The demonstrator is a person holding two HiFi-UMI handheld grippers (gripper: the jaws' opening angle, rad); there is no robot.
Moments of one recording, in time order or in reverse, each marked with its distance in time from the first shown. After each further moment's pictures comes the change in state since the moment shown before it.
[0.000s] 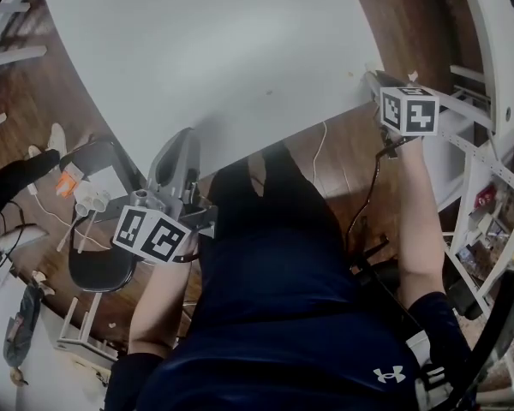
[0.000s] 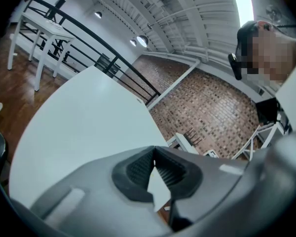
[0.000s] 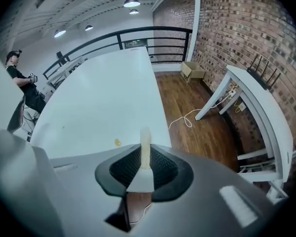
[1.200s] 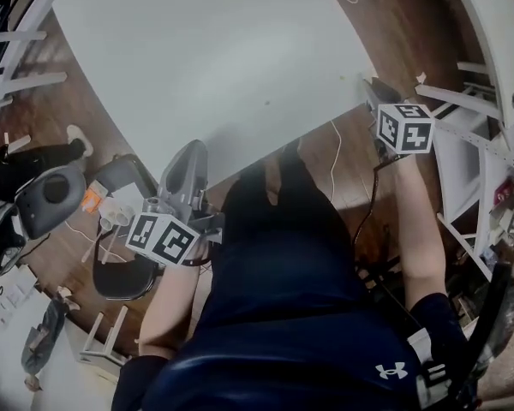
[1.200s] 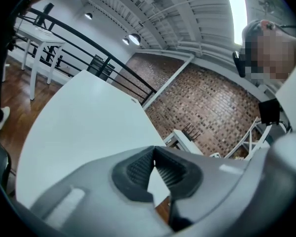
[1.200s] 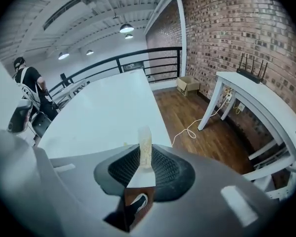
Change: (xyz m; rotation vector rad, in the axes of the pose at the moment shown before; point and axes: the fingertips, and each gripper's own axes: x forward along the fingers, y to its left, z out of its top) left arm -0.002 -0.023 0.004 0.080 0.032 -0.006; right arm -0.022 0.005 -0.003 0.093 -0.255 0.039
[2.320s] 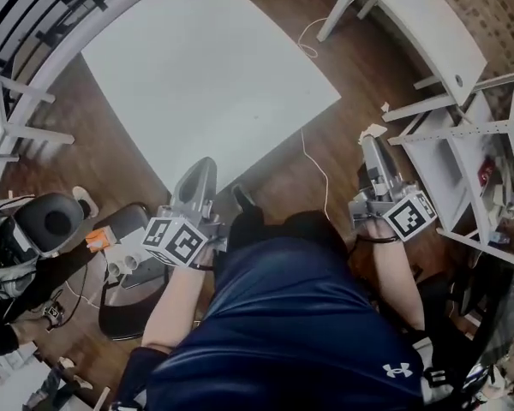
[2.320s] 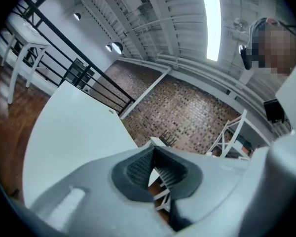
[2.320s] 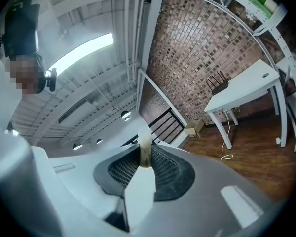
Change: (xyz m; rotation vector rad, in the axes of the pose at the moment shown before) left arm -0.074 -0.038 0.020 0.070 -0.121 -0.268; right arm -0.270 0.133 0.036 0.483 -0.870 0.226
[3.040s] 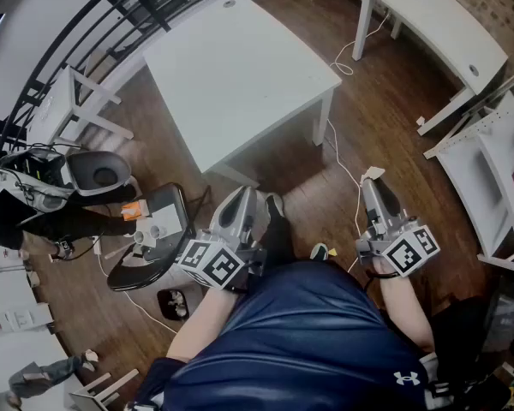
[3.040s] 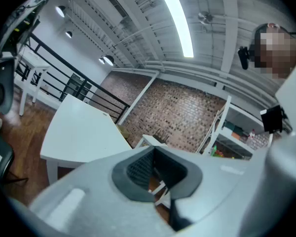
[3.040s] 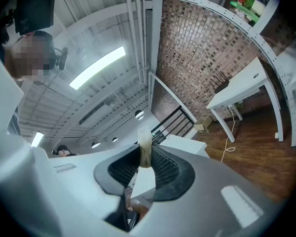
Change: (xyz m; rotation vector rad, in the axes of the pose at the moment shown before) left arm -0.115 -0.203 -0.132 0.114 -0.070 0.022; right arm -0.236 -0.004 -0.026 -0.005 0.018 0.128
